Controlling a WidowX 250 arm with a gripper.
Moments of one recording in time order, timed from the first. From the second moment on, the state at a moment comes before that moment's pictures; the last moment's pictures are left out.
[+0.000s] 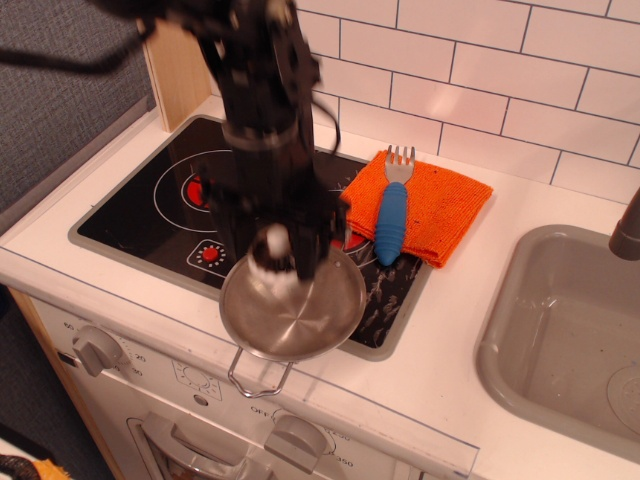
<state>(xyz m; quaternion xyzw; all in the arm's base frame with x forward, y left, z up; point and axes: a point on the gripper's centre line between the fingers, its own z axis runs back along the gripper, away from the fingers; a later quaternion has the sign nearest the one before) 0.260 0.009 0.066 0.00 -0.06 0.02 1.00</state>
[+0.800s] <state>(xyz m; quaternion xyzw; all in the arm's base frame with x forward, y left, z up) 0.356 0.072 0.026 0.04 -0.03 0.10 0.99</state>
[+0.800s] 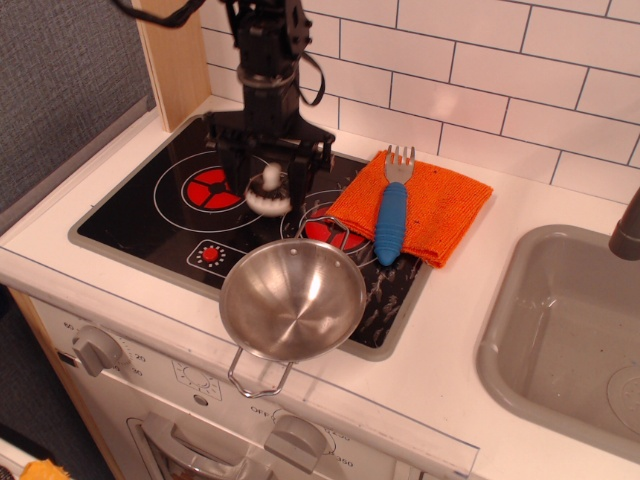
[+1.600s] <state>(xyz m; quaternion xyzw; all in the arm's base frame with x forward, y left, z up) 0.374 0.063 0.023 0.03 -0.02 0.08 1.00</state>
